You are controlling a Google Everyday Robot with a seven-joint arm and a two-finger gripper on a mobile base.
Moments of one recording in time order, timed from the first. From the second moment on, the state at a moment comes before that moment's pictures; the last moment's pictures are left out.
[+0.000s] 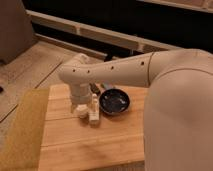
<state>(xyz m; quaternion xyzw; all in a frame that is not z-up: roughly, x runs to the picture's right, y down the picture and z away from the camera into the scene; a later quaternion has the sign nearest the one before) -0.108 0.103 0.703 -0.26 0.23 0.64 0.68</state>
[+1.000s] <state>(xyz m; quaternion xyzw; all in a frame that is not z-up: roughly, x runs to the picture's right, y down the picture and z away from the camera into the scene) -0.084 0.074 0.720 -0.23 0.24 0.66 0.68</state>
